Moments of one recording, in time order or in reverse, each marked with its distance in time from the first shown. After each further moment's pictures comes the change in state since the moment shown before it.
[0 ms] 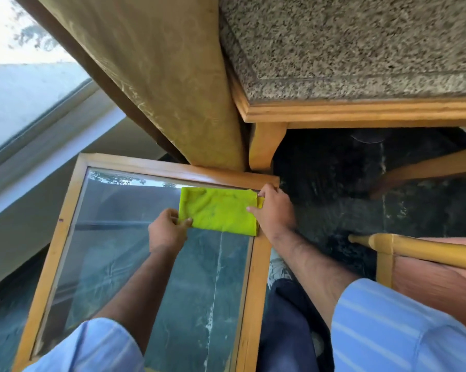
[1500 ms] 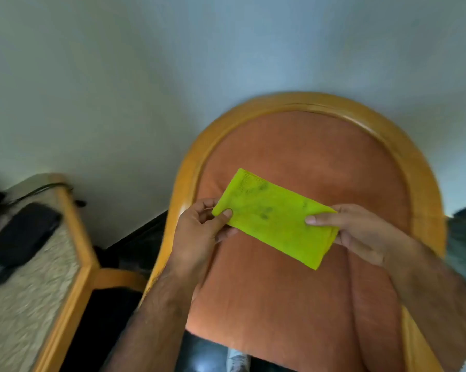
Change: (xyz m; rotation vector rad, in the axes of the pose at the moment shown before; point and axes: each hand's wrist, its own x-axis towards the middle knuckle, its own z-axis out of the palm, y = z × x) left_hand -0.646 0.370 0.175 -0.017 -1.500 0.886; right_hand -0.585 0.366 -0.361 1.663 0.908 0.486
